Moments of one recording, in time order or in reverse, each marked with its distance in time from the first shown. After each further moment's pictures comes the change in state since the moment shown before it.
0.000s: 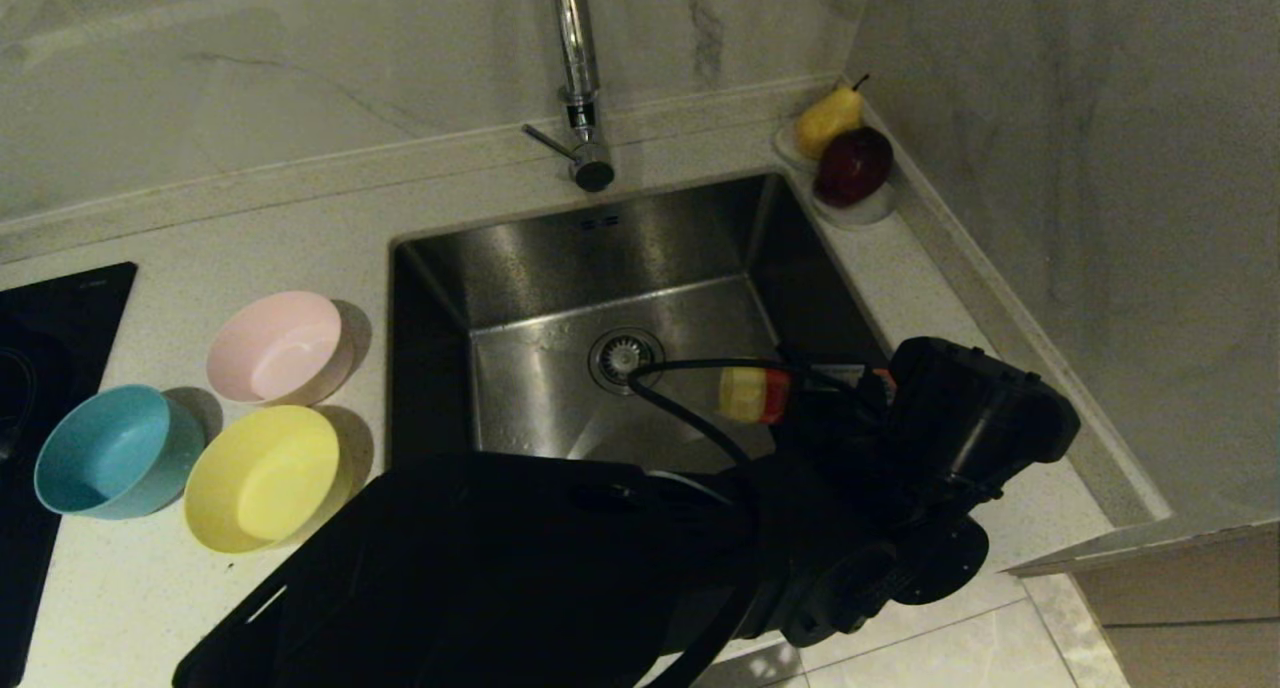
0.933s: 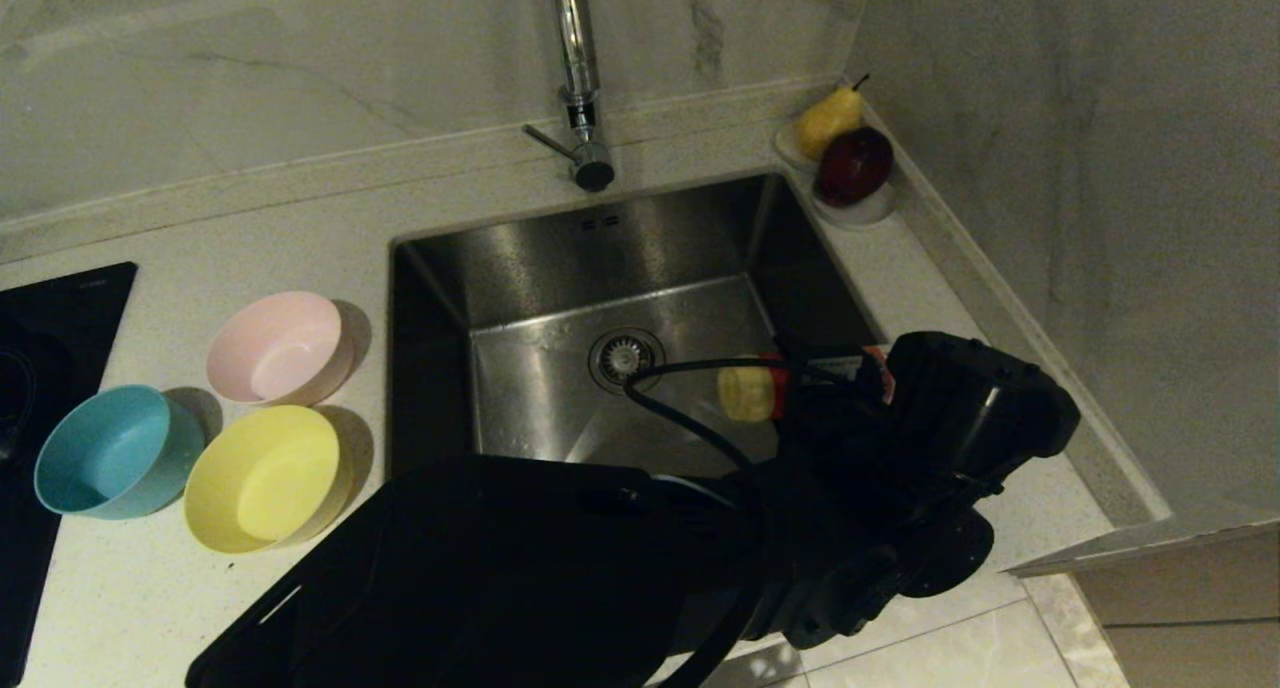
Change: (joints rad) left arm 0.001 0.010 -0.002 -0.096 0.034 0.000; right arm 0.000 0.000 0.000 0.000 0.000 0.000
